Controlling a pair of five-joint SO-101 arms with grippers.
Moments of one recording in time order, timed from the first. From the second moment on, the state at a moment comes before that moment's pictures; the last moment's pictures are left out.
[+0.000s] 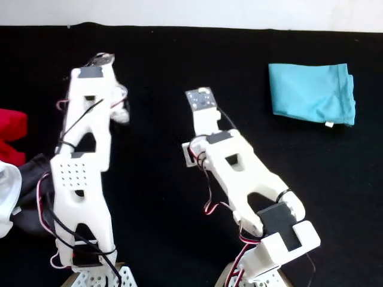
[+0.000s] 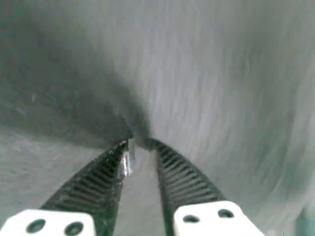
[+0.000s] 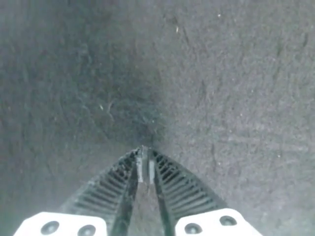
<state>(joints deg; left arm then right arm) -12.8 49.2 -40.9 89.0 2.9 -27.2 3.1 33.2 37.1 -5.6</state>
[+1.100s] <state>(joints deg) -55.2 26.2 -44.4 89.7 -26.9 -27.3 4.7 36.8 29.0 -6.1</state>
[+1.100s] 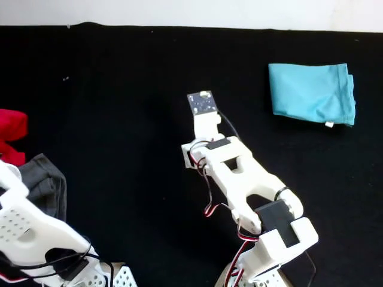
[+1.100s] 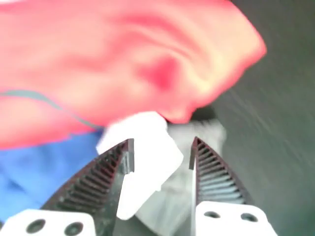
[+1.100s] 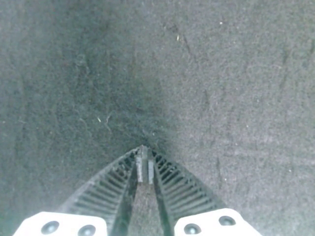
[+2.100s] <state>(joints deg) -55.7 32.4 -44.4 72.4 -32.8 -27.3 4.8 37.4 25.0 -6.1</state>
